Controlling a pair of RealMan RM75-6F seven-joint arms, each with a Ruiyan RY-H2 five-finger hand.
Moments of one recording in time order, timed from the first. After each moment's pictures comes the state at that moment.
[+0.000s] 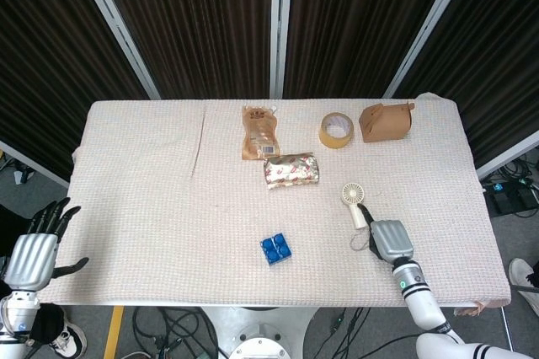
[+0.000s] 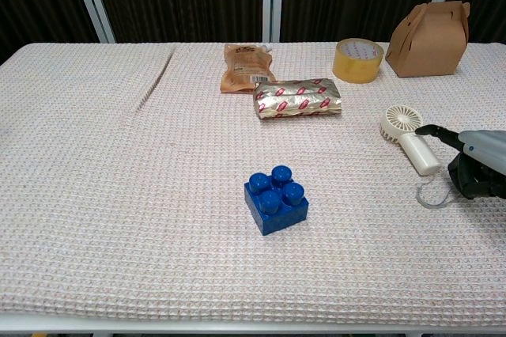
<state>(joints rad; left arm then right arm) -0.08 -1.23 -0.01 -1.51 1.52 1.48 -0.01 0.41 -1.52 0.06 -1.48 -1.10 1.00 -0.38</state>
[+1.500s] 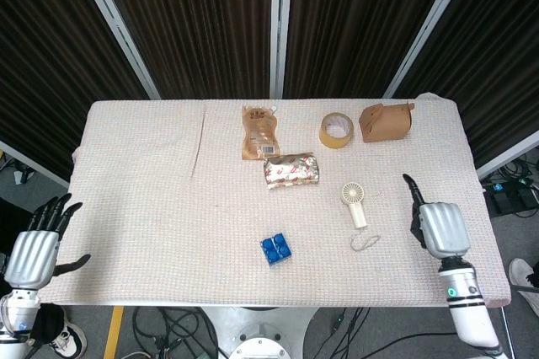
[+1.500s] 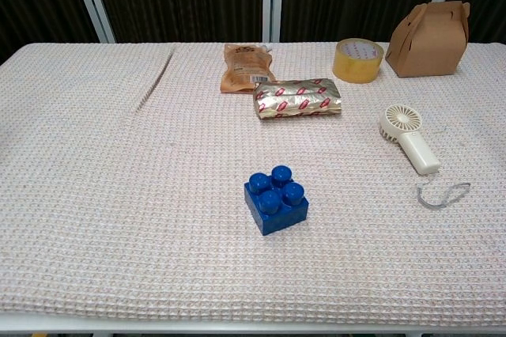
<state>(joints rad) -0.09 -1.21 -0.02 -1.57 1.54 1.50 0.03 0.29 -1.20 0.09 -1.77 -1.33 1.38 -0.30</state>
